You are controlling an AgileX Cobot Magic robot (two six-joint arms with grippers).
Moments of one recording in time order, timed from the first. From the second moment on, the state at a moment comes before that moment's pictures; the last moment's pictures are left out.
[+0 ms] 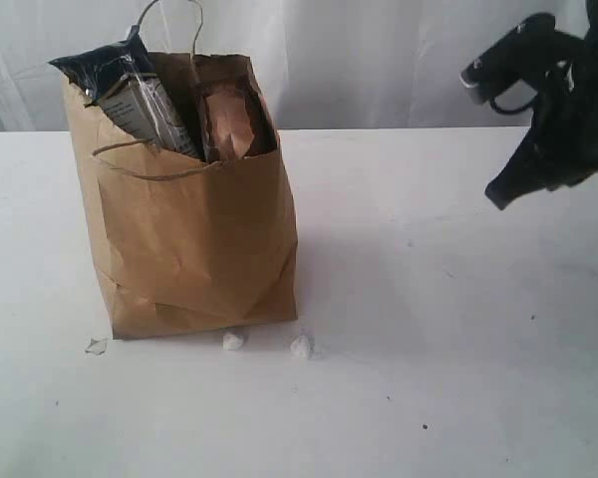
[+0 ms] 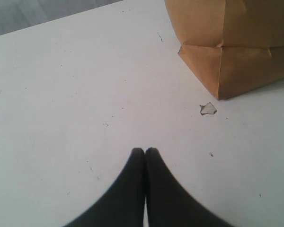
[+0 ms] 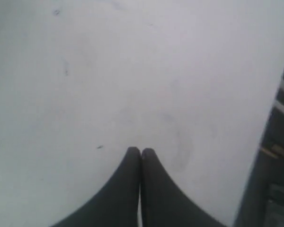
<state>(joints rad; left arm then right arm) 0.00 0.01 0.02 -0.31 0.43 0.53 0.29 1.54 -1.24 -0.34 0.92 -0.11</state>
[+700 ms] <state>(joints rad) 0.00 0.01 0.02 -0.31 0.43 0.53 0.43 1.68 -0.97 0.57 0.61 -0.90</state>
